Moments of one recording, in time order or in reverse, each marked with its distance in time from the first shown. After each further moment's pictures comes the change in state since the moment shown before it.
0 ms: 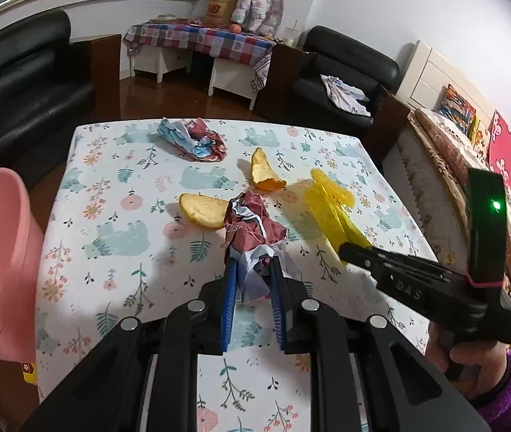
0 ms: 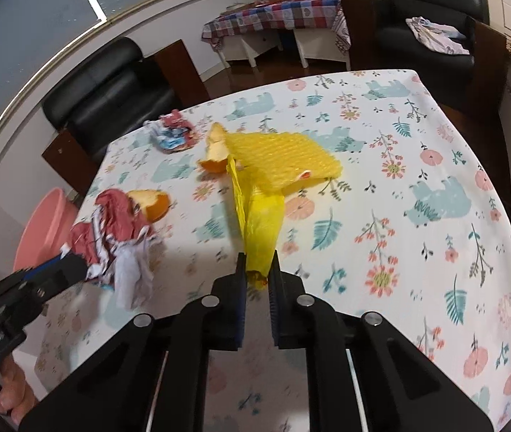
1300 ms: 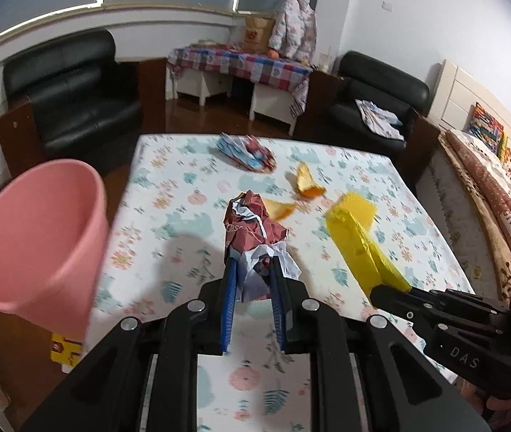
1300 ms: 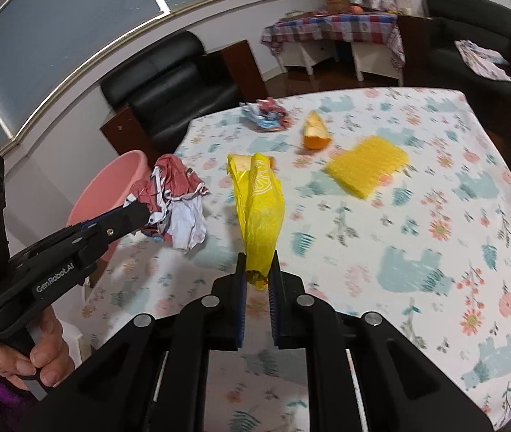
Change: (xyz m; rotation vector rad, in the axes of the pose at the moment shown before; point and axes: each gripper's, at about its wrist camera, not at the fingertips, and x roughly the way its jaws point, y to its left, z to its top) left arm -0.055 0.013 -0.033 -0.034 -0.126 0.178; right arm -0.045 0.058 -0.042 -0.135 -0.025 0.167
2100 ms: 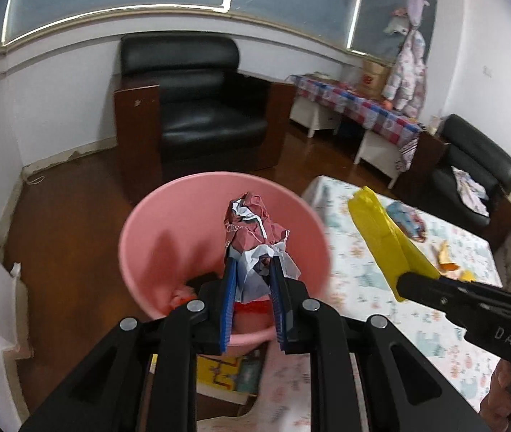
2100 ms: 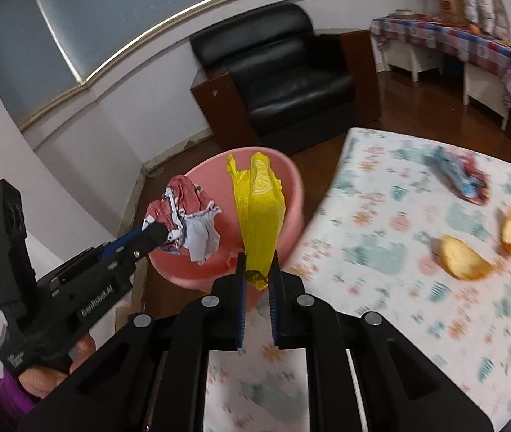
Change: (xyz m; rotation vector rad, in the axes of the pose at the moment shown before) left arm -0.057 0.176 0.002 -0.273 -0.094 0.314; right arm 0.091 0.175 0.071 -0.247 0.123 0.254
